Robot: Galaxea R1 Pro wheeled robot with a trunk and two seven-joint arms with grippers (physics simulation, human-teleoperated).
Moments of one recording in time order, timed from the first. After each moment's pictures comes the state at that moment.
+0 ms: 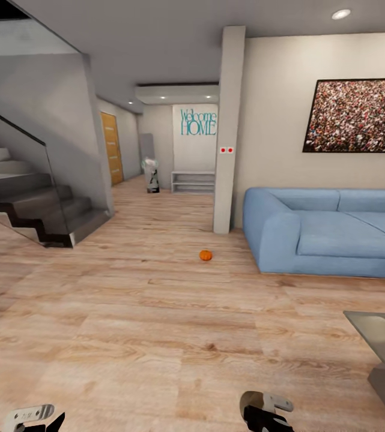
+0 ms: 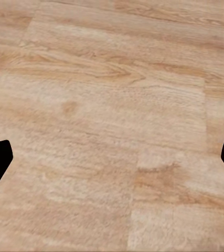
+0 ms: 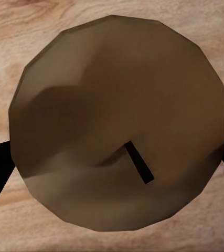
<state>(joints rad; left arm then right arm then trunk) 0.21 0.12 0.38 -1.48 0.03 0.41 -0.34 -0.50 0.07 0.01 -0.11 -0.24 -0.05 -0.16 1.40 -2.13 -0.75</state>
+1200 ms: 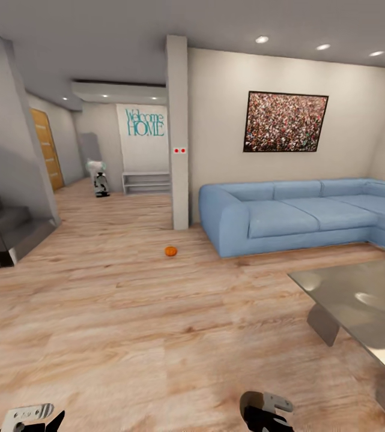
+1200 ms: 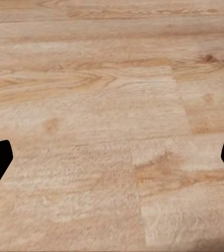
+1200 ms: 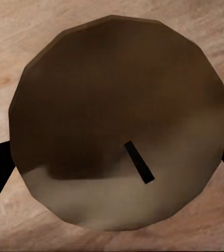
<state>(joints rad) 0.21 0.12 0.39 -1.48 0.03 0.39 -0.34 -0.50 0.07 0.00 -0.11 -0.25 -0.04 -0.16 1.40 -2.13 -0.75</state>
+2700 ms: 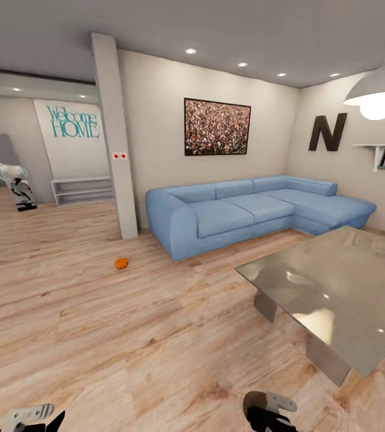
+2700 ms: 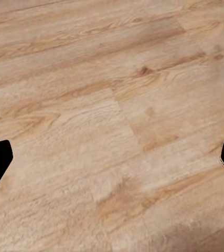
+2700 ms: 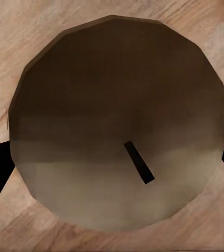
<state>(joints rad) 0.21 0.12 0.38 -1.48 0.02 0.38 -0.34 -0.50 0.06 0.01 -0.11 -0.25 -0.04 -0.16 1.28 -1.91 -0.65</state>
